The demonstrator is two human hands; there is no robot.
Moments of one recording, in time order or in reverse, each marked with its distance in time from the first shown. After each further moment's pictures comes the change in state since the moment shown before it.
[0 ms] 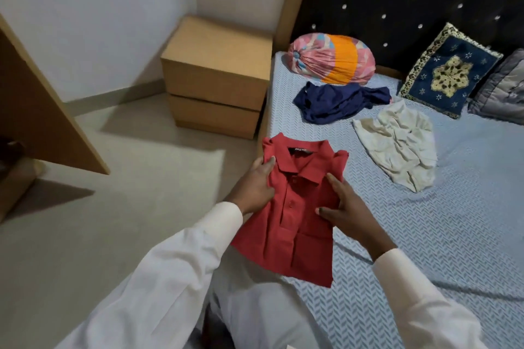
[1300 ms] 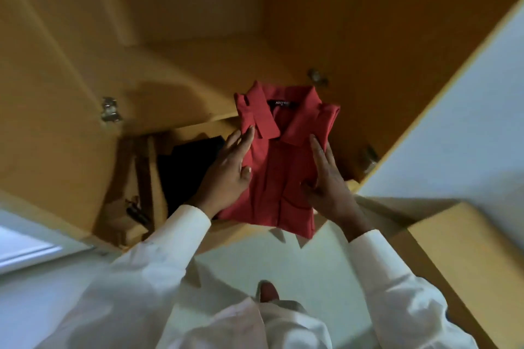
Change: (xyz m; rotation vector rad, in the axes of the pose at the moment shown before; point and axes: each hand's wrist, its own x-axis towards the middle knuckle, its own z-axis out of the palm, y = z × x) left_hand -0.341 0.002 -0.582 0.147 1.180 -0.523; right_hand 0.085 -0.764 0.113 -0.001 -0.674 -1.188
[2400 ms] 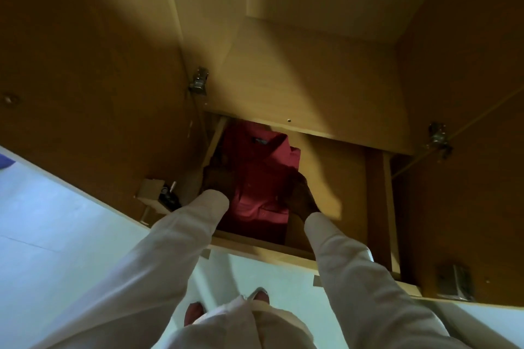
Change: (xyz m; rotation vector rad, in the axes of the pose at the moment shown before) left_hand 0.002 -0.184 0.019 0.621 -0.006 -0.969; right_hand 0.185 0.062 0.218 -0.058 -0.657 0.295
